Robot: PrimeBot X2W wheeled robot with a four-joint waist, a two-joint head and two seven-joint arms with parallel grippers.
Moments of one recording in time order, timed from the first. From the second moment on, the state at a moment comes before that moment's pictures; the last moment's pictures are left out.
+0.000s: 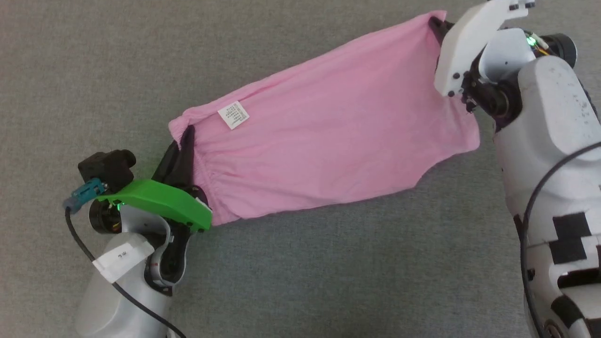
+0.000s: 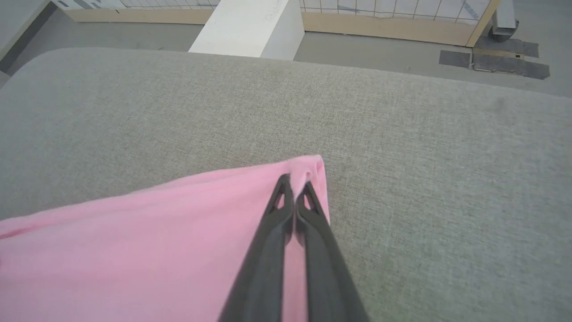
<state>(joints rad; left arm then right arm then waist) -0.37 0.20 -0.18 0.20 -0.63 -0.02 -0.07 -1.01 -0.05 0.02 0.70 0.21 0.13 0.46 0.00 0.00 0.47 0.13</state>
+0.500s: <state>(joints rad) -0.39 0.19 -0.20 0.24 -0.65 -0.03 -0.07 -1.10 -0.05 0.02 0.92 0.18 0.13 0.27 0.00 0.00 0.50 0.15</state>
